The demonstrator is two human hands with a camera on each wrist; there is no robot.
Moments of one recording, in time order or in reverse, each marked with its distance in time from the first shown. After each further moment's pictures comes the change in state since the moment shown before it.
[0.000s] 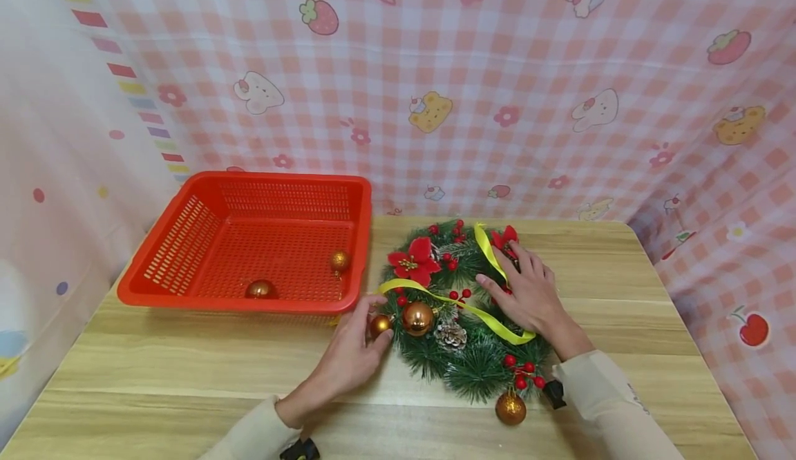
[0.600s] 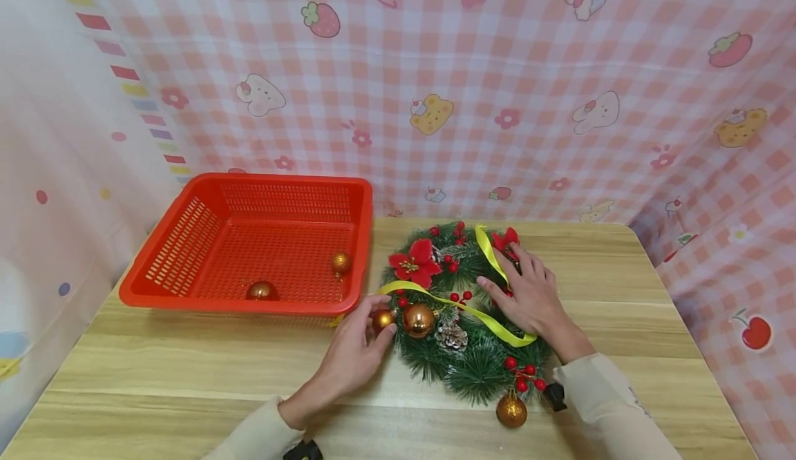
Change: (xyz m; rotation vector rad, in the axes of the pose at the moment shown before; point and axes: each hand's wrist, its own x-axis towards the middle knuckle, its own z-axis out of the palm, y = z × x) left_hand 0.002 0.004 0.002 -0.032 0.067 0.068; right_hand -0.001 -0.001 0.000 -0.004 0.011 -0.006
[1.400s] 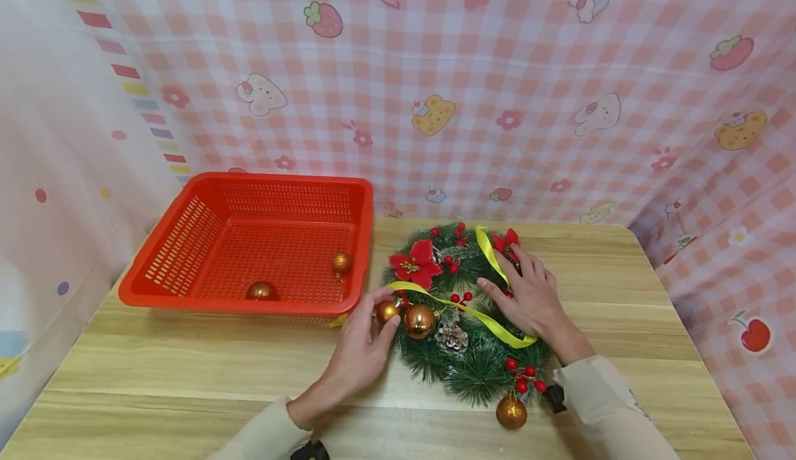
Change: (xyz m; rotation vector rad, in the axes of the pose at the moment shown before) left_hand 0.003 0.007 0.007 -0.089 0.046 0.046; right_hand 0.001 0.001 0.001 0.002 -0.011 0.010
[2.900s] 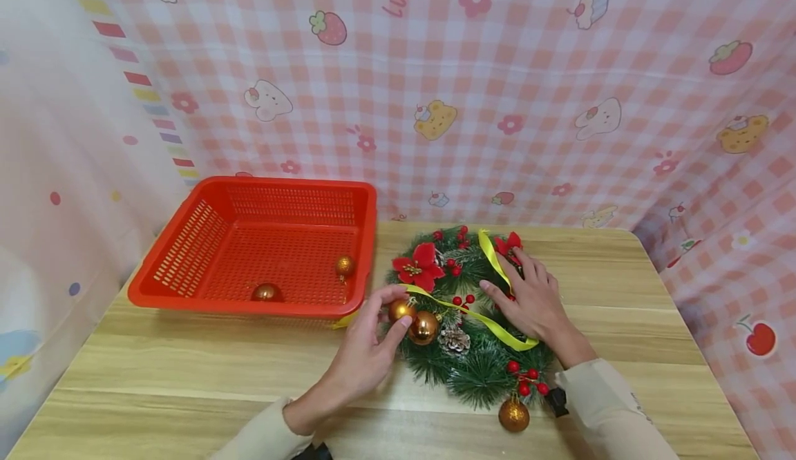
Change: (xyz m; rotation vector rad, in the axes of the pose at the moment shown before) left_hand -0.003 0.034 -0.008 -0.091 -0.047 0.042; right_hand 0.000 0.001 0.002 0.013 0.018 -0.008
